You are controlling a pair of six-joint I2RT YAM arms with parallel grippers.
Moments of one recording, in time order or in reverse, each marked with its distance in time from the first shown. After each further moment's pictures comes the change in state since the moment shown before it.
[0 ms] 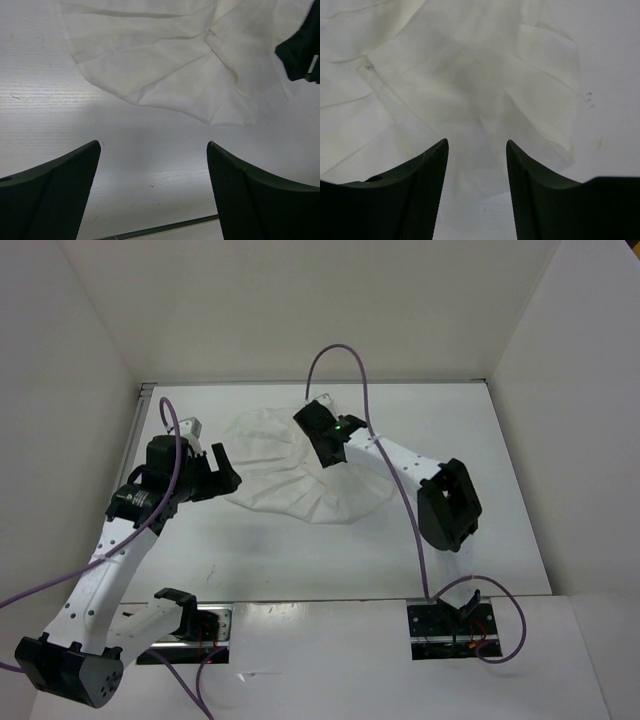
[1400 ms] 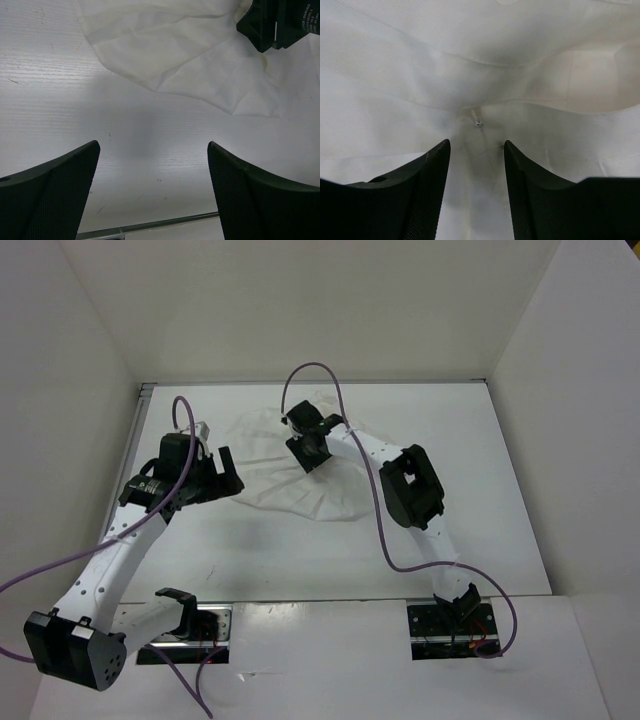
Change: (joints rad) left arm 0.000 0.091 -0.014 -0.020 -0.011 -0.004; right arm -0.061 0.379 0.228 0.121 -0.430 -0.278
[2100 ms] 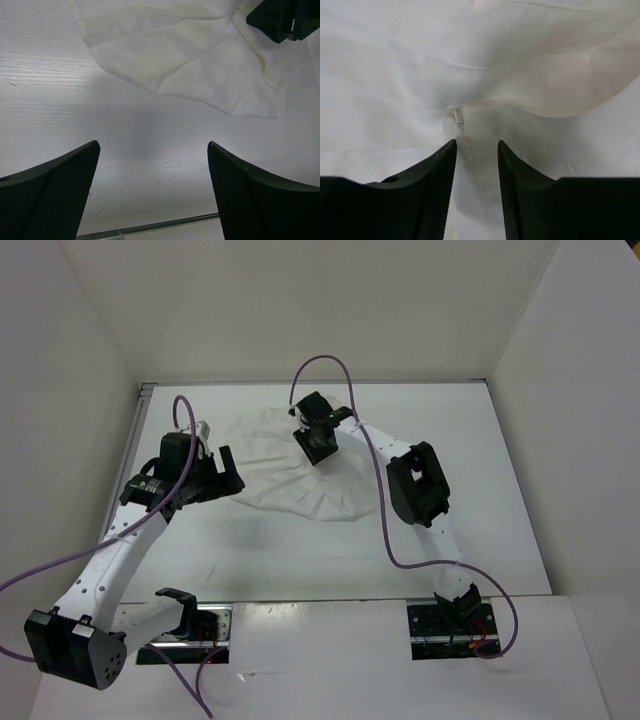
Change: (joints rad) left arm 0.000 0.003 0.000 0.013 0.004 0.000; right arm -0.055 -0.020 0.014 -0.012 -0.107 -0.002
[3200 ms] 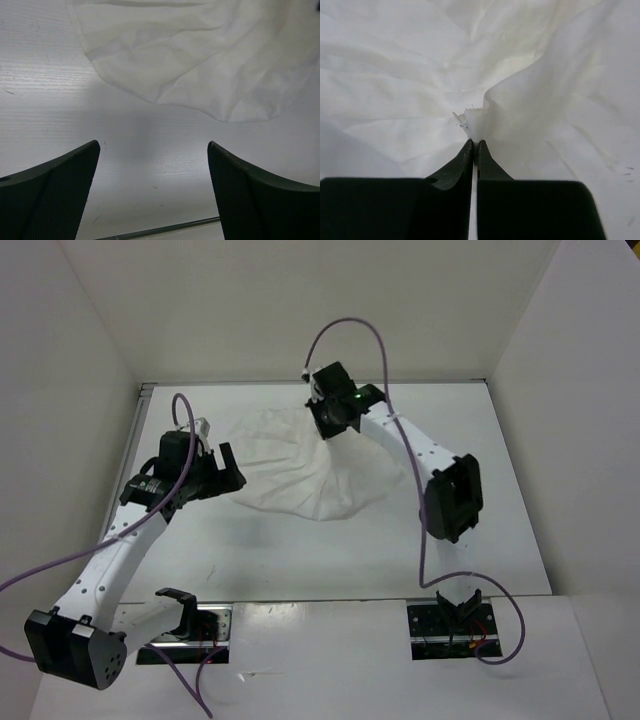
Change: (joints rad) left arm 0.000 0.004 0.000 0.024 0.003 -0.001; right arm -0.010 -0.187 0.001 -0.094 0.008 0.072
